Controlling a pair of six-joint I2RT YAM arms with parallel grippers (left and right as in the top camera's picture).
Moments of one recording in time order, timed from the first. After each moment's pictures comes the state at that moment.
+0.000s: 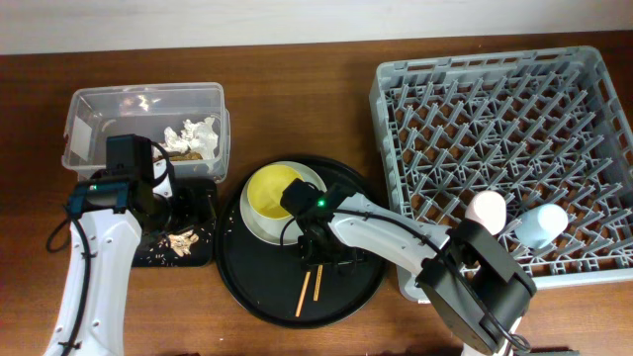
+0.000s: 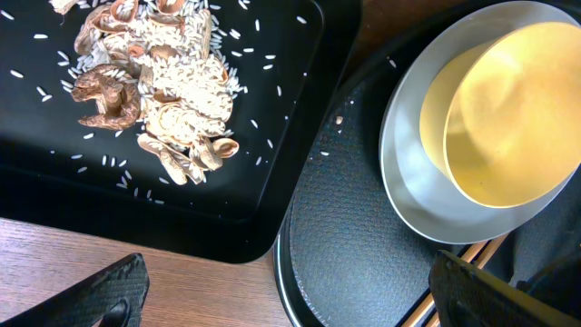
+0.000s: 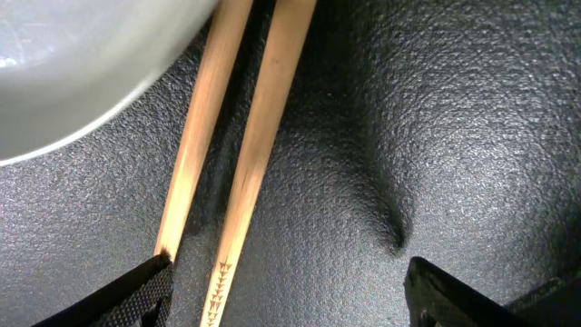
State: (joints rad) left arm 0.10 1.40 1.13 -1.10 0.14 -0.25; right arm 0.80 1.93 1.25 -0.94 -0.09 0.73
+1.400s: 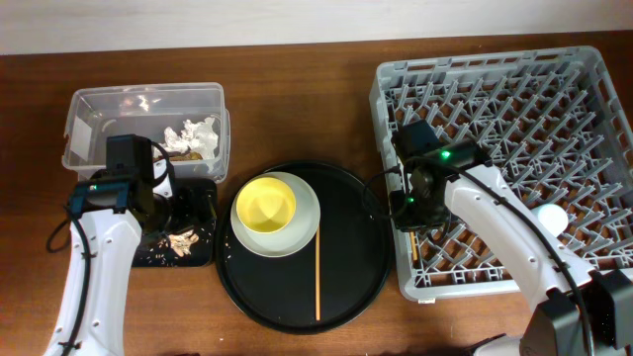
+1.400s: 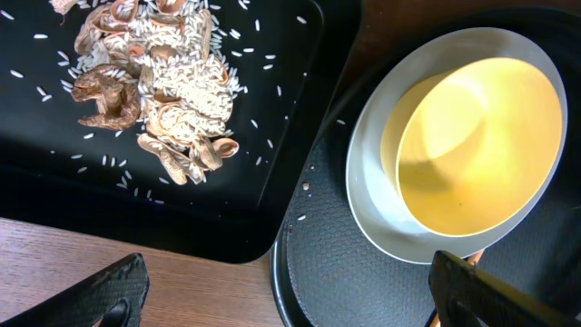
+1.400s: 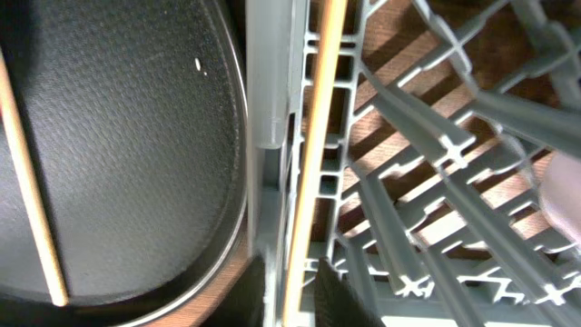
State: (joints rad) left arm 0.10 1.40 1.13 -1.10 0.14 -0.25; right arm 0.34 1.59 1.22 -1.17 -0.03 0.25
